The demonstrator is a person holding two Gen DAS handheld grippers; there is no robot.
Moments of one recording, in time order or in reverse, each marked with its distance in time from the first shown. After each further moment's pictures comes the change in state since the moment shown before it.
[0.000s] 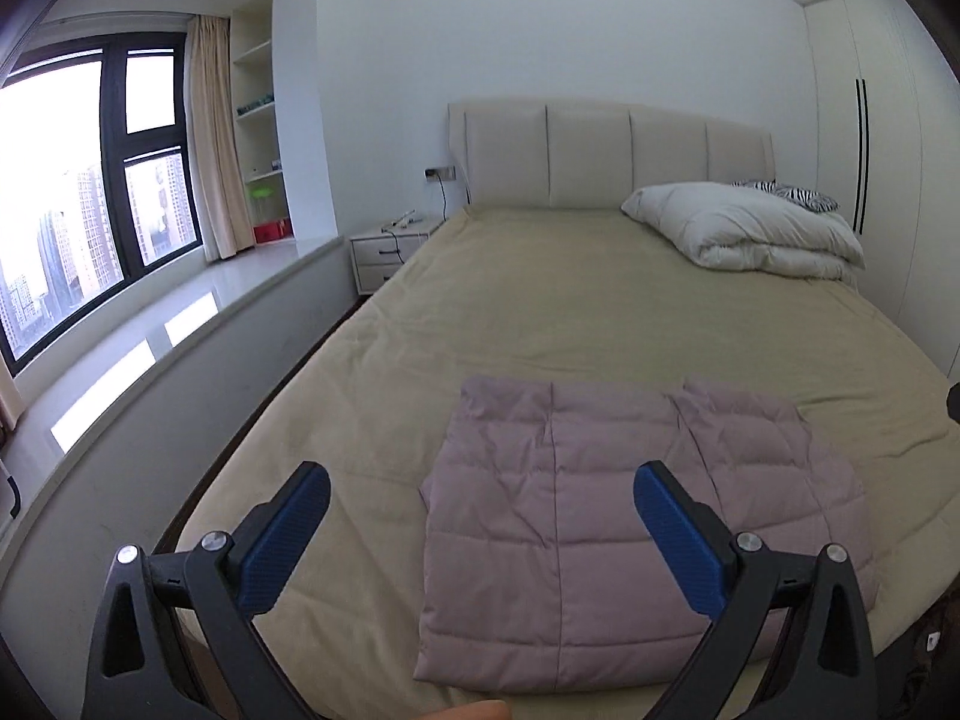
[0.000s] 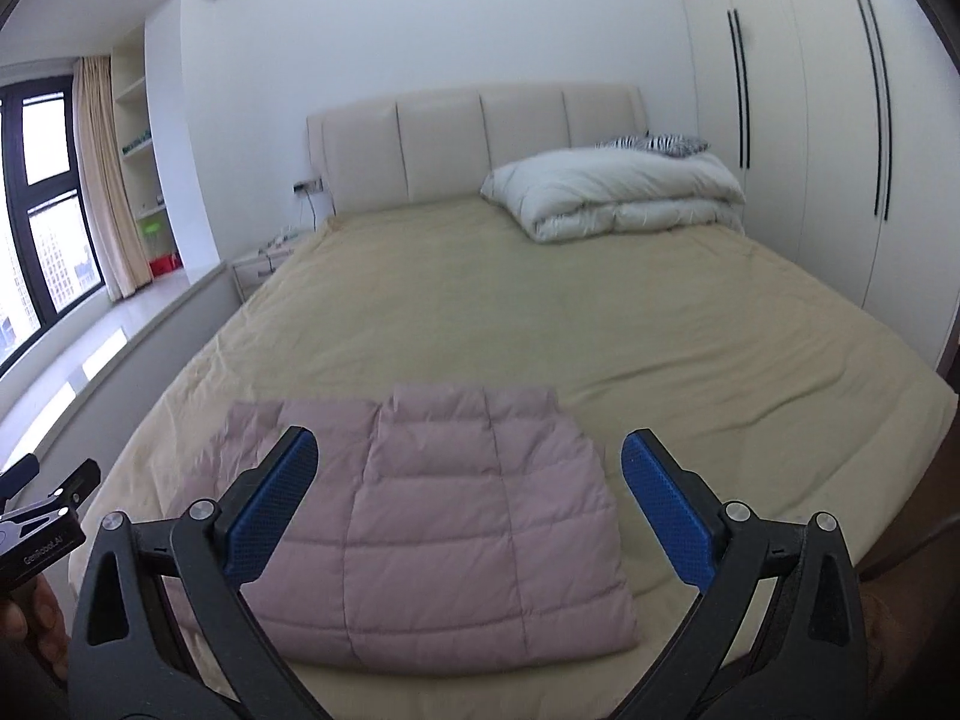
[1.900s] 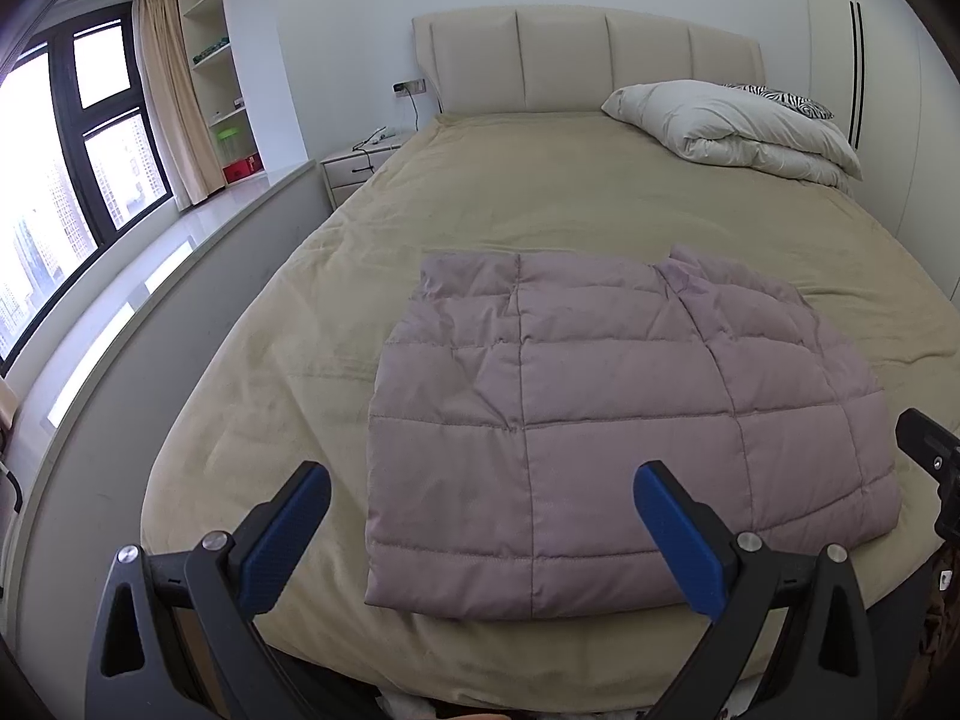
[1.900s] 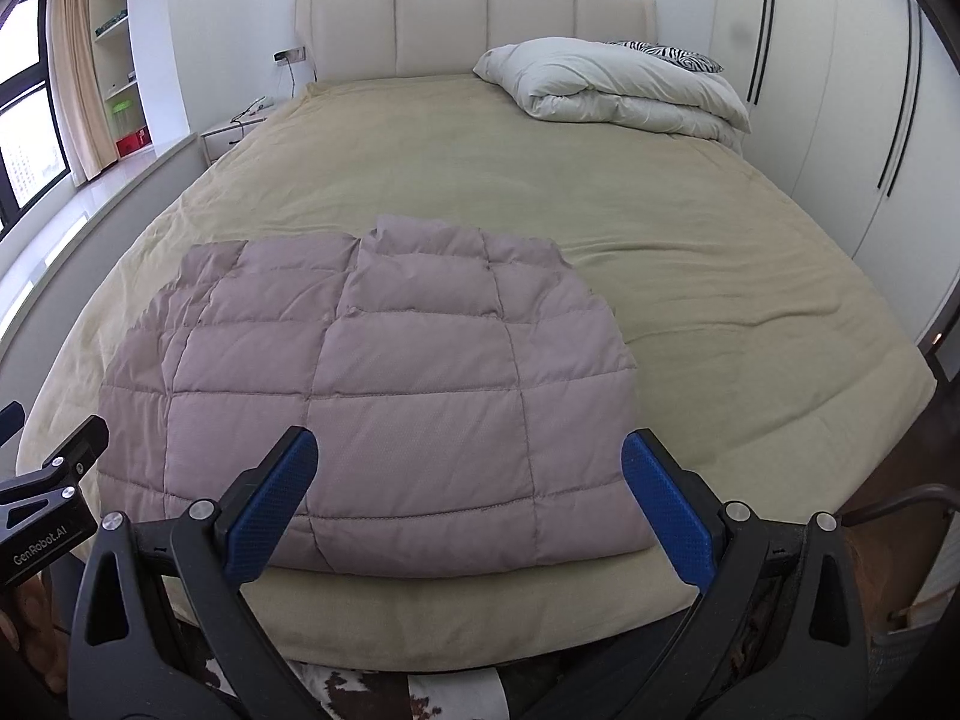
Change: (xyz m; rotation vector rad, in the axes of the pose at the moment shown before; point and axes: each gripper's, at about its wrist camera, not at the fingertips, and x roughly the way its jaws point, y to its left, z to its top) left arm 0.012 -0.025 -0.047 0.068 0.202 -0.019; right arm 0.053 0.025 -0.050 -0.091 0.250 -0.104
